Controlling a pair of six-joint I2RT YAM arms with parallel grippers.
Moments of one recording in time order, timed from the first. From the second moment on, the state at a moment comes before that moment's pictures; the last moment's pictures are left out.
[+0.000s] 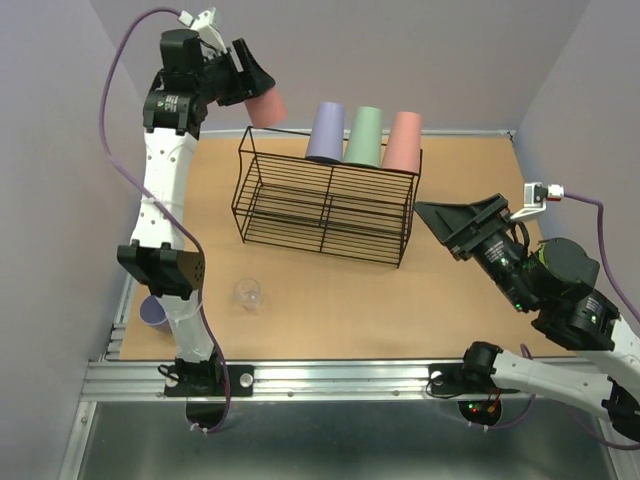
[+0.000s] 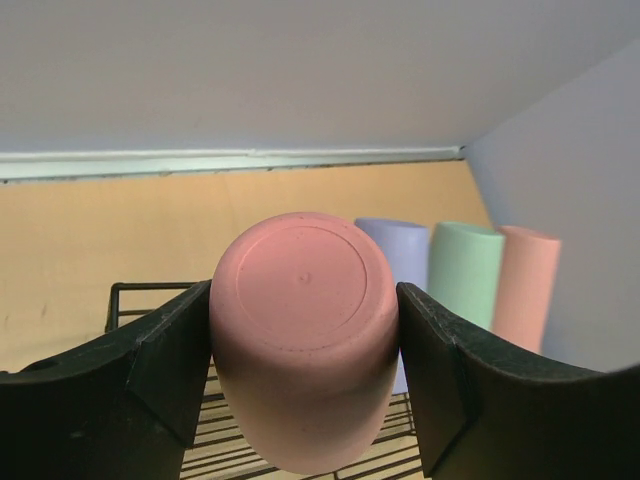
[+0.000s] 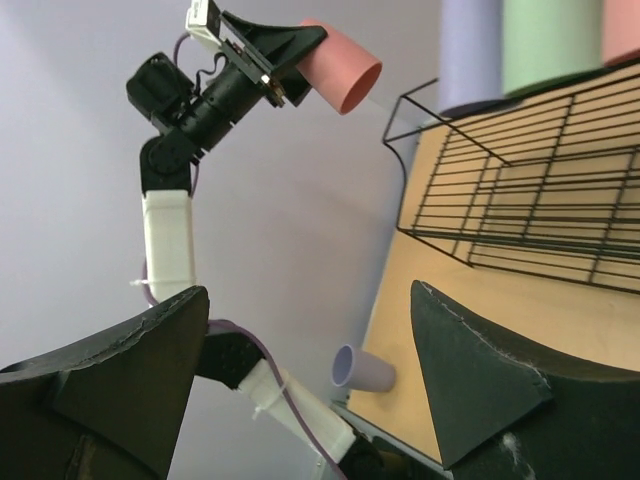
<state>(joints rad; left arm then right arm) -0.12 1.87 2.37 -0.75 0.39 -0.43 1.02 0.68 1.14 -0.33 0.47 0.98</state>
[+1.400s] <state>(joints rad) -0.33 2.12 2.46 -0.87 0.09 -0.22 1.02 0.57 1.08 -0.69 0.61 1.04</state>
